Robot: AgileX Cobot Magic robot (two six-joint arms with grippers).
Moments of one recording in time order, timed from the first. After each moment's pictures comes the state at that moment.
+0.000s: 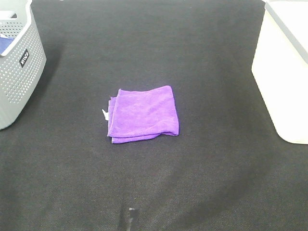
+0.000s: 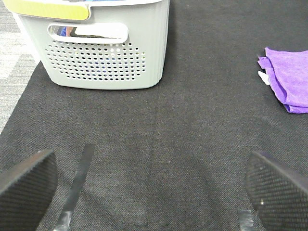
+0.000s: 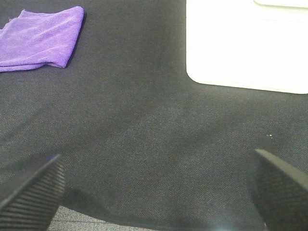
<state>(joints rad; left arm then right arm) -0.01 0.00 -0.49 0.06 1.05 -0.04 -0.03 0.00 -0.46 0.09 1.12 -0.11</state>
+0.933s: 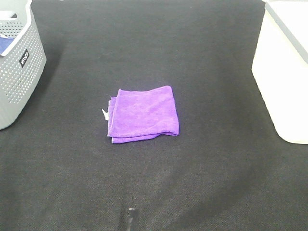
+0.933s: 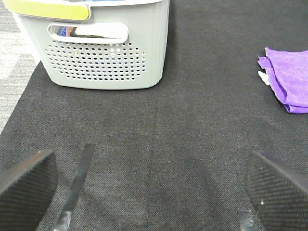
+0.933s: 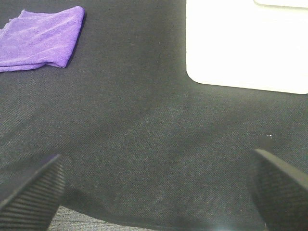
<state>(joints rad) -0.01 0.00 -0.49 0.06 1.05 -0.04 -0.03 0.00 -0.46 0.09 1.12 -0.11</state>
